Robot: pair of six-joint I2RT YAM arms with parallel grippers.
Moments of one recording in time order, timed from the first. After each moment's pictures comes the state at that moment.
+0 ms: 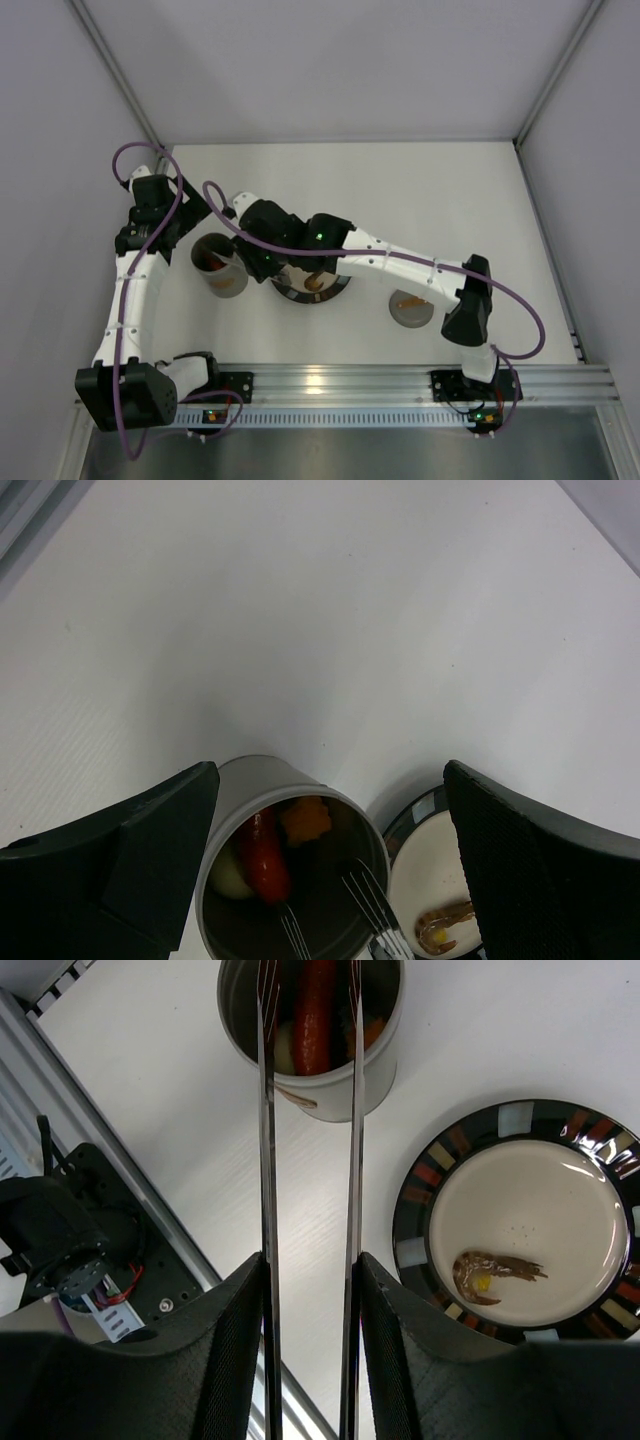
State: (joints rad) left arm 0.10 1.14 1.11 -0.62 -0.12 -0.58; right arm 1.22 1.94 2.02 -0.80 0.14 0.30
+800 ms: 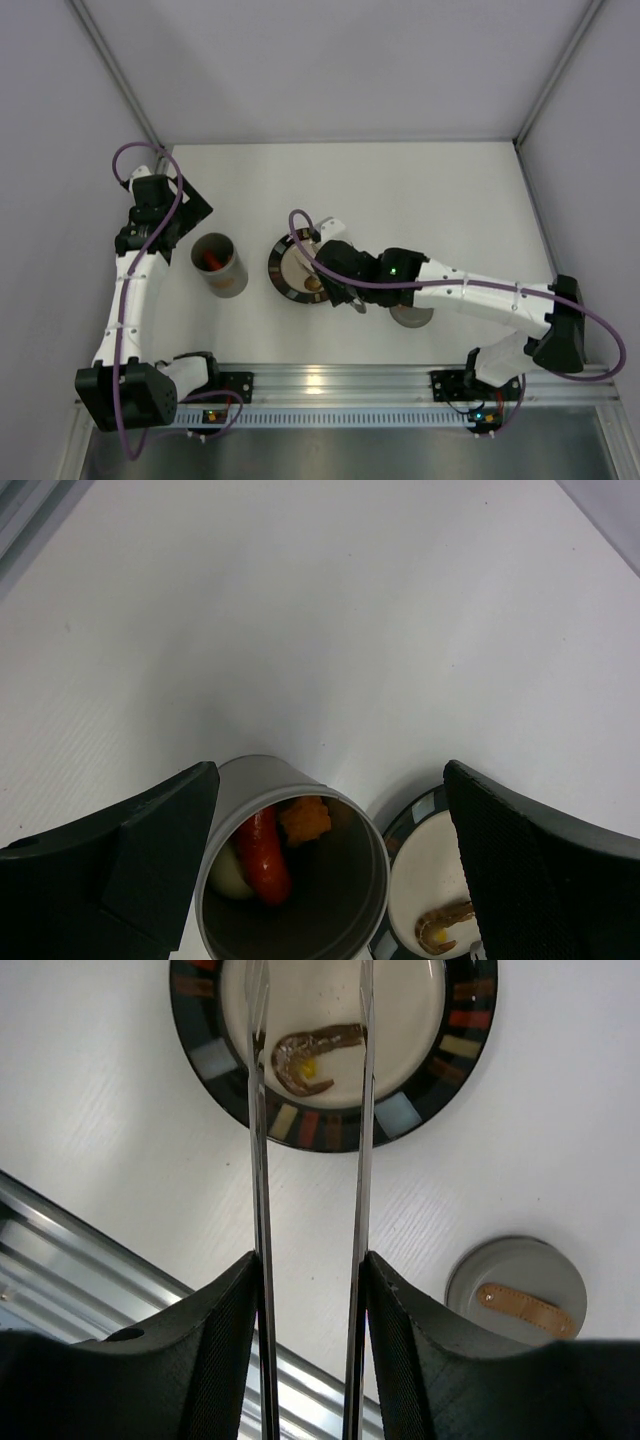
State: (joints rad) left arm 0.10 1.14 1.11 -0.62 -0.12 -0.58; right arm 1.22 1.44 1.34 -0.81 0.42 0.48
